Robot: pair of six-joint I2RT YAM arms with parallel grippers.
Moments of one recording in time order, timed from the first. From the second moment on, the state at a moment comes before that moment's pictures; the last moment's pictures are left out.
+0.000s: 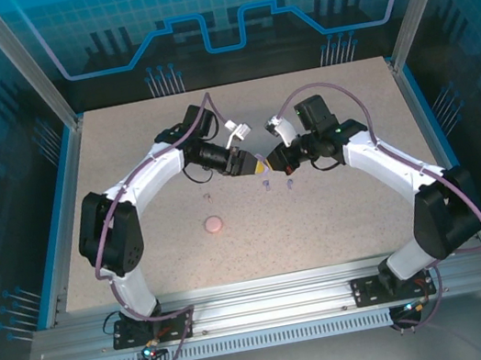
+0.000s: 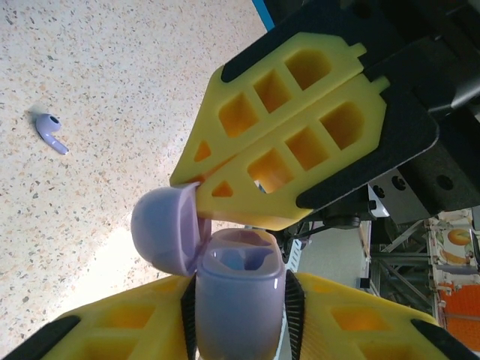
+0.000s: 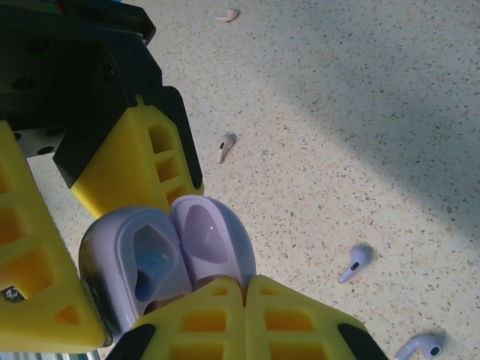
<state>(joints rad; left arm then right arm) -0.43 1.84 1.49 -0.71 1.05 -0.11 0.40 1.51 1.17 -0.52 -0.58 -0.04</state>
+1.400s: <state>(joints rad) -0.49 1.21 0.65 0.46 0.36 -0.18 0.29 1.29 1.06 -0.59 -0.14 0.33</state>
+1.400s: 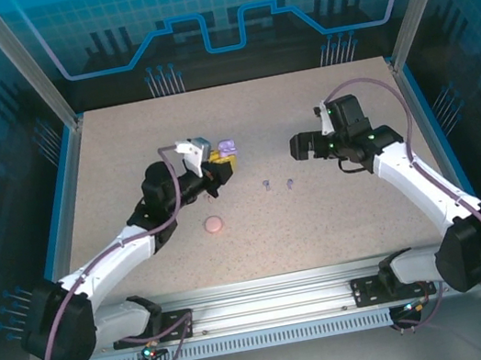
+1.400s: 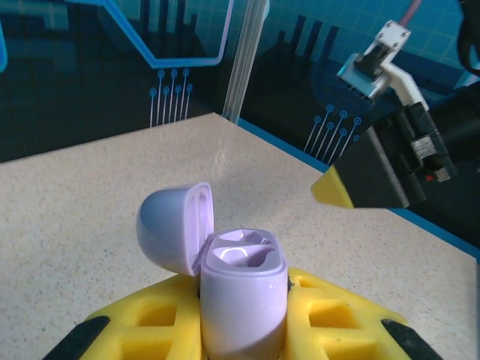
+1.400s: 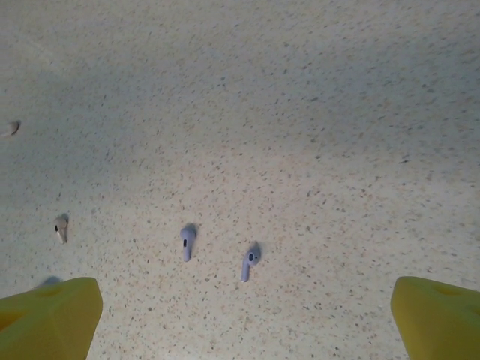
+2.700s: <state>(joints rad) -0.55 0.98 0.51 0.68 0.17 -0.16 0.60 2.14 1.67 -0.99 0.01 0.35</state>
